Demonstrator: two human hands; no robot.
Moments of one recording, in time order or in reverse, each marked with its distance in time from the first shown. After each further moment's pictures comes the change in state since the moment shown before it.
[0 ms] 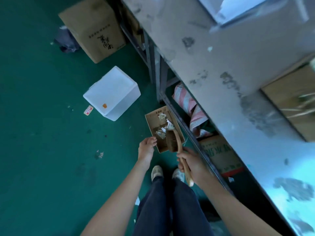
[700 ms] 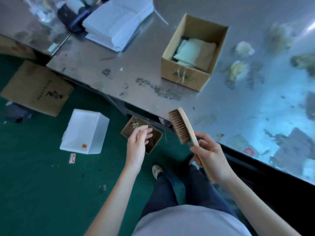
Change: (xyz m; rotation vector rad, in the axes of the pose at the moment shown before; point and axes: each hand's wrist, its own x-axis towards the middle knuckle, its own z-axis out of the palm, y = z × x) left_hand -0.206 0.102 0.018 0.316 -0.427 0.474; right_hand -0.249 0.010 -0.071 0.282 0.238 -0.630
